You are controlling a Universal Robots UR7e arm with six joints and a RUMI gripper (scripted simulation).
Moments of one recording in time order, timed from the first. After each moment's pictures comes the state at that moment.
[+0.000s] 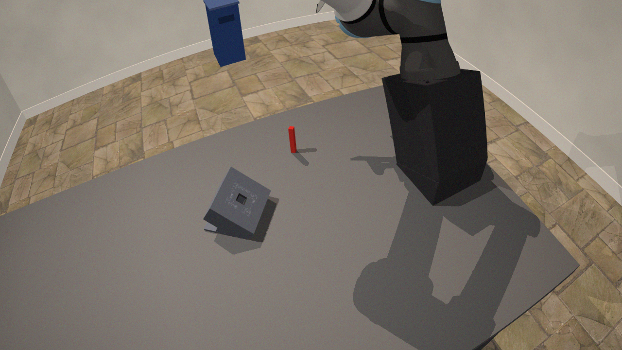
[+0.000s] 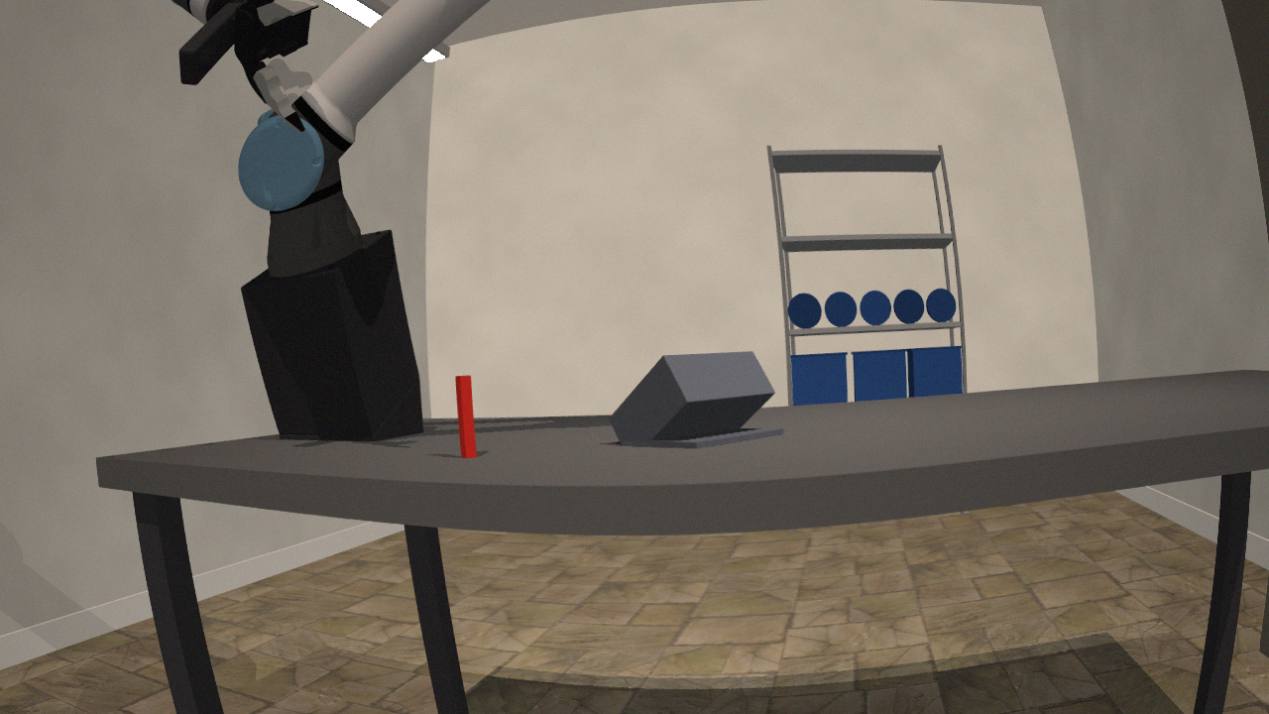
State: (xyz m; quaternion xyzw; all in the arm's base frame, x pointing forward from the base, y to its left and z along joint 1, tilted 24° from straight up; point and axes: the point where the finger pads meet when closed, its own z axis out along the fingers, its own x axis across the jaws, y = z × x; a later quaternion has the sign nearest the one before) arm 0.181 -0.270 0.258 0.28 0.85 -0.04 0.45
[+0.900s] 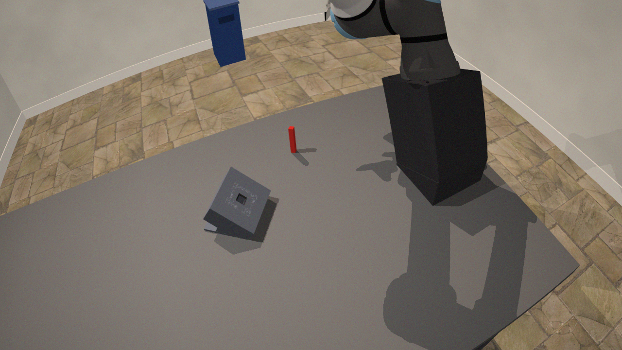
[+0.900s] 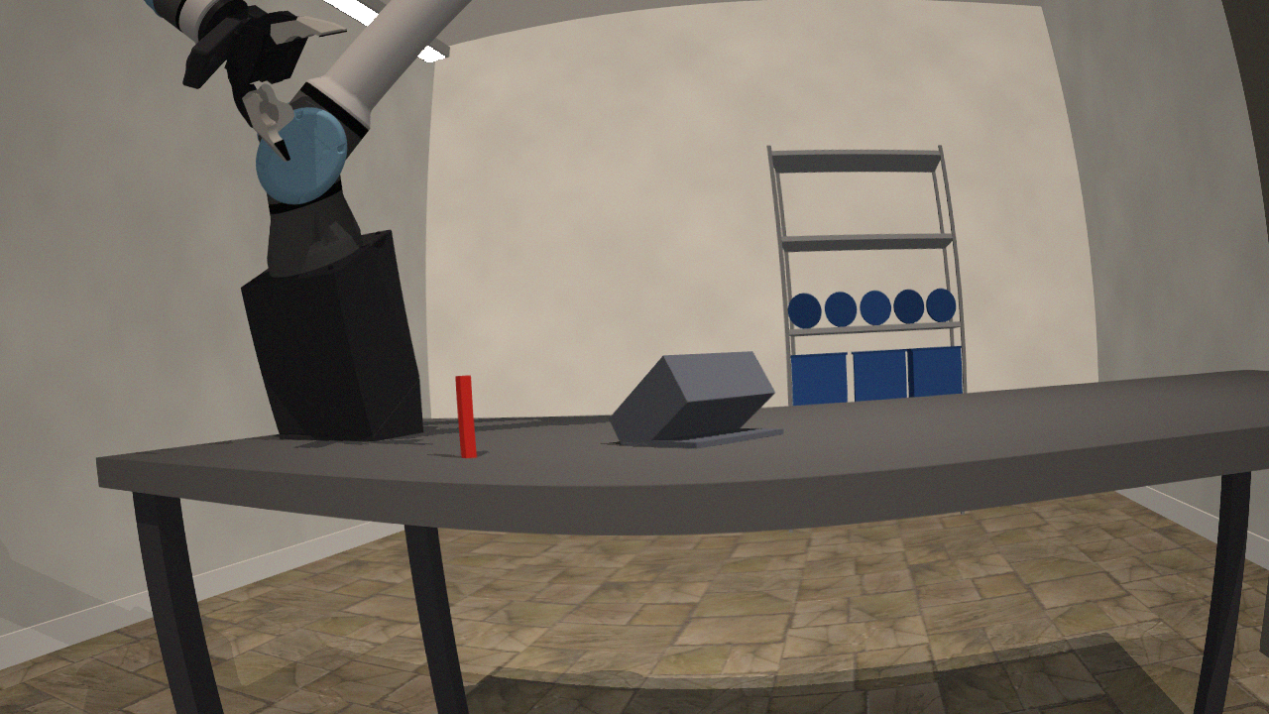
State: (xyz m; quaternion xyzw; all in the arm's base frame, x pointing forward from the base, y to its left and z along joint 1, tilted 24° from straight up) arm 0.175 -0.251 0.229 0.10 0.90 -0.05 0.42
